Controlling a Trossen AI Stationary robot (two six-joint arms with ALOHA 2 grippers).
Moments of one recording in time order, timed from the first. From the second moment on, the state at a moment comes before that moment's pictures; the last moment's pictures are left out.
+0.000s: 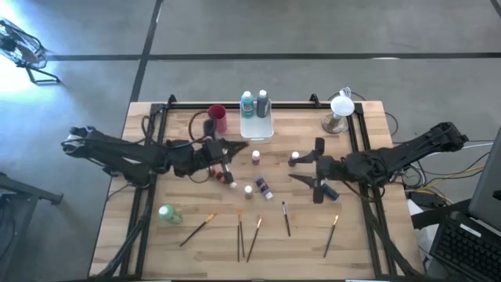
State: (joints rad) left arm -0.20 1.22 1.04 0.24 -0.58 0.27; right arm 0.34 1.00 0.76 0.05 0.46 0.02
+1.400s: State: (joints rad) left arm 0.31 1.12 0.95 0.11 -0.50 0.19; right arm 0.34 1.00 0.65 0.04 0.79 0.09
